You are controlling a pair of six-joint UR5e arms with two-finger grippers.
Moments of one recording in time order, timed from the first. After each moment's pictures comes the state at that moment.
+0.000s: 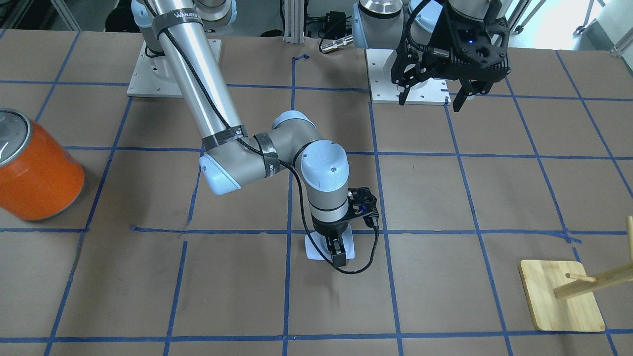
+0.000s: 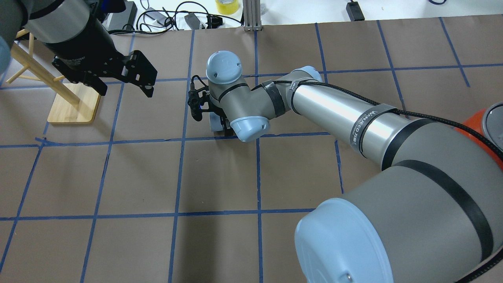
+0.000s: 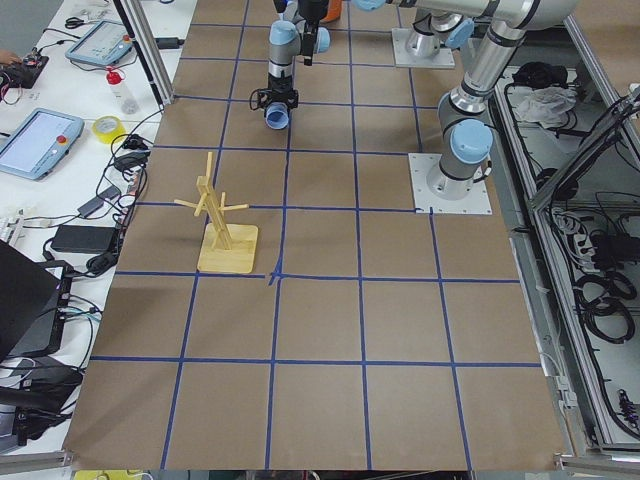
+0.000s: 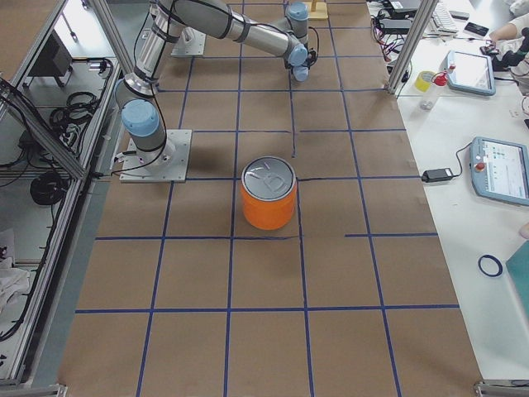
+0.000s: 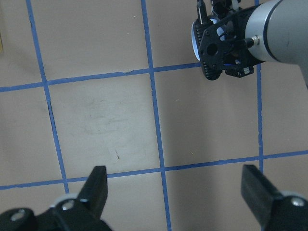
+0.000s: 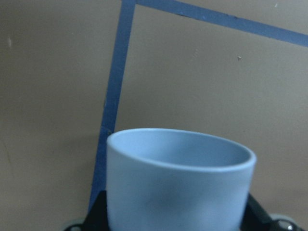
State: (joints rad) left arm -1.58 -1.50 -1.54 -1.62 1.55 0.09; right arm 2.04 -0.86 1.45 -2.36 -1.51 -1.28
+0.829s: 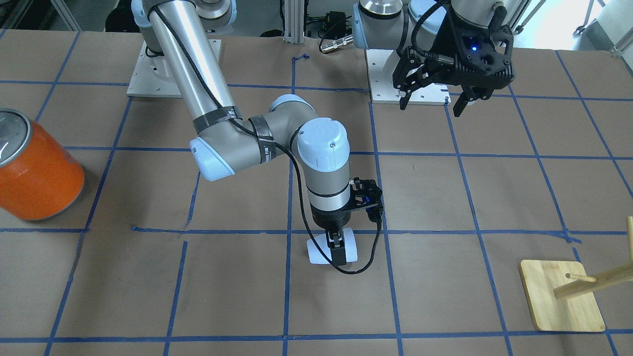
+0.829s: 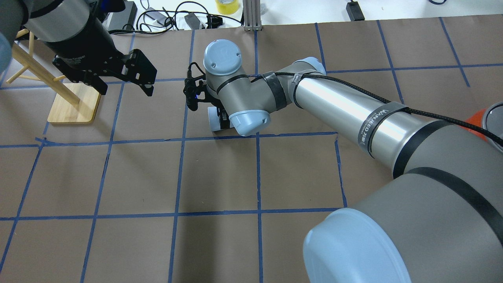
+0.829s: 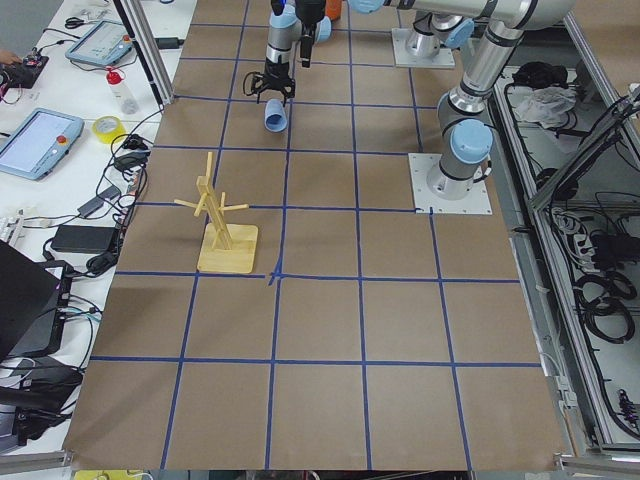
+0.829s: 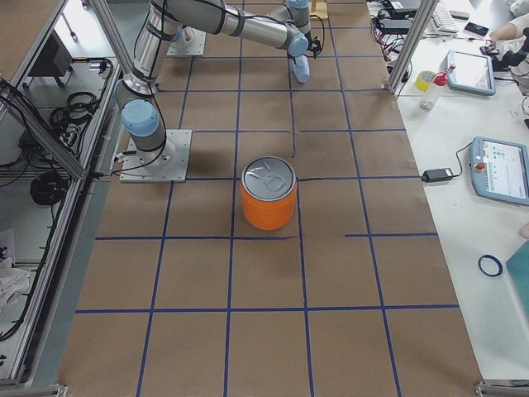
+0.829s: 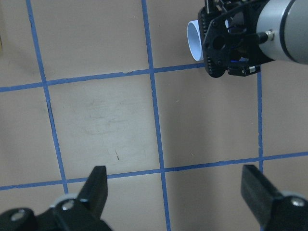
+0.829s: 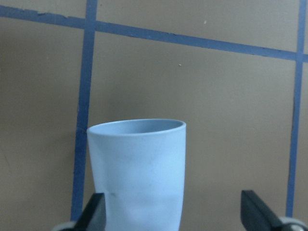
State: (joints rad) left arm -1.56 -1.52 -1.53 -1.61 1.51 0.10; right arm 2.03 -0.95 1.44 -2.34 -1.55 -1.17
